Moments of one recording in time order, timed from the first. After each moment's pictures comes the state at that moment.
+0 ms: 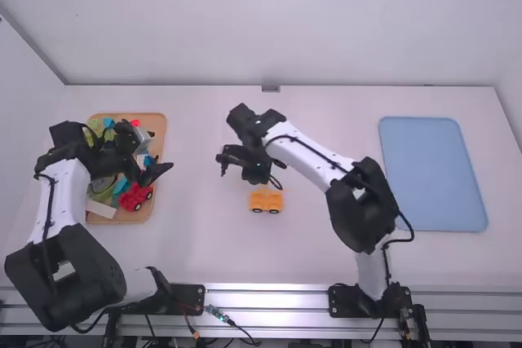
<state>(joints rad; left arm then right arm) 0.56 1.41 1.04 -0.86 1.05 1.34 0.75 2.05 1.69 -1.10 -0.13 -0.72</state>
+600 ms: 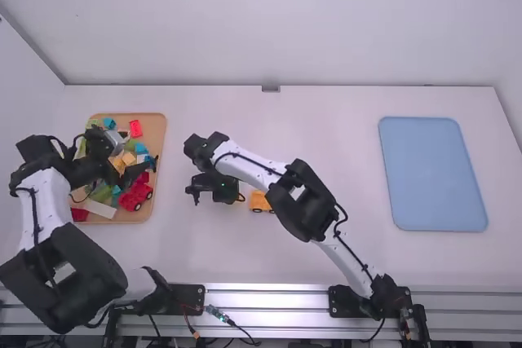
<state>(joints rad) 0.76 1.41 1.04 -0.84 1.12 1.41 0.93 2.44 2.01 -1.20 -0.06 -0.77</state>
